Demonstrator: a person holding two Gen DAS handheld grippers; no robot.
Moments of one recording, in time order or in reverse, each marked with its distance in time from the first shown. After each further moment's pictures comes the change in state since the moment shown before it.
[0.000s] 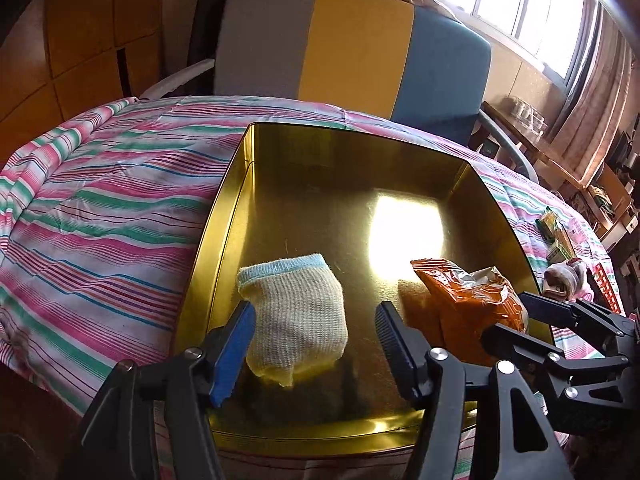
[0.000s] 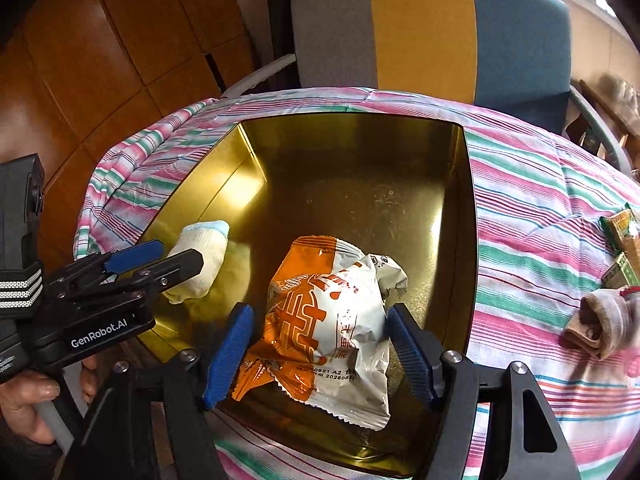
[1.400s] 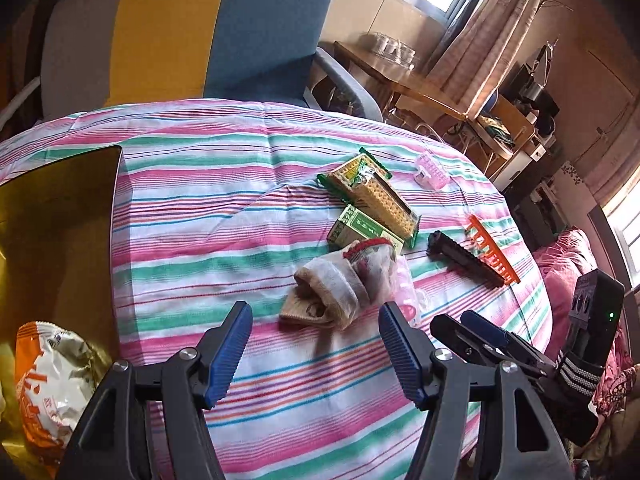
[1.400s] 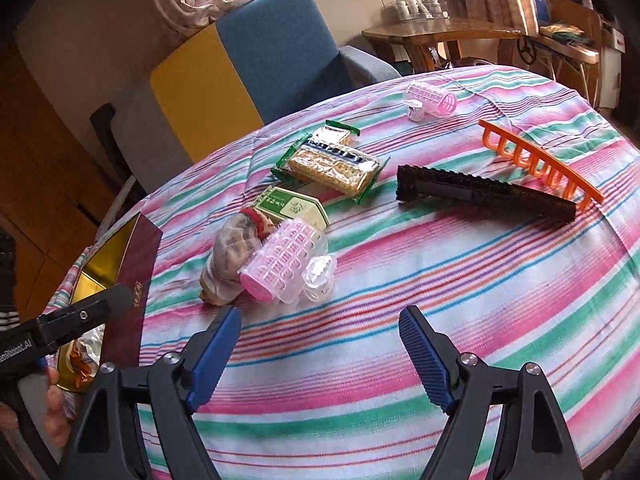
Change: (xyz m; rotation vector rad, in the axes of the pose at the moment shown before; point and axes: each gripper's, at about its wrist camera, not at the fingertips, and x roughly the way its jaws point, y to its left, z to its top) left arm 0.048 -0.280 0.027 0.216 0.176 -0.387; right arm -0.131 -0.264 -0.107 0.546 -0.210 -0.225
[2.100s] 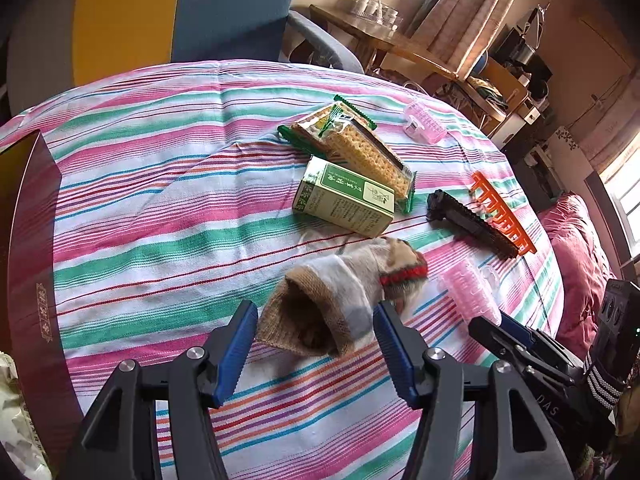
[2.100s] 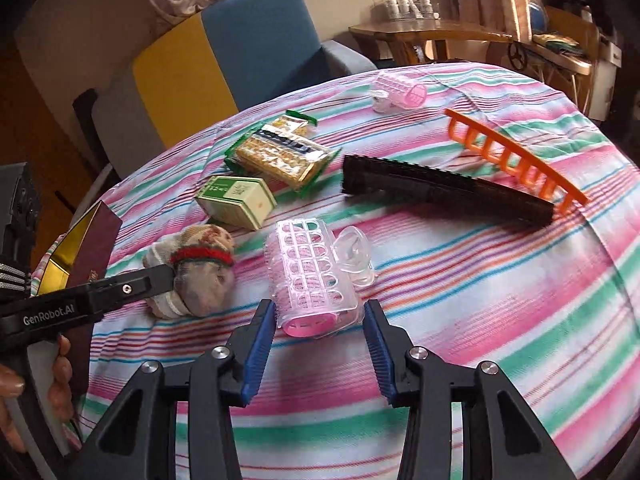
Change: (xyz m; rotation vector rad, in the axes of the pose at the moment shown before) left arm 0.058 -0.025 -0.011 0.084 0.107 -0.014; right arm 0.002 -0.045 -0.015 -0.015 0.017 -0.113
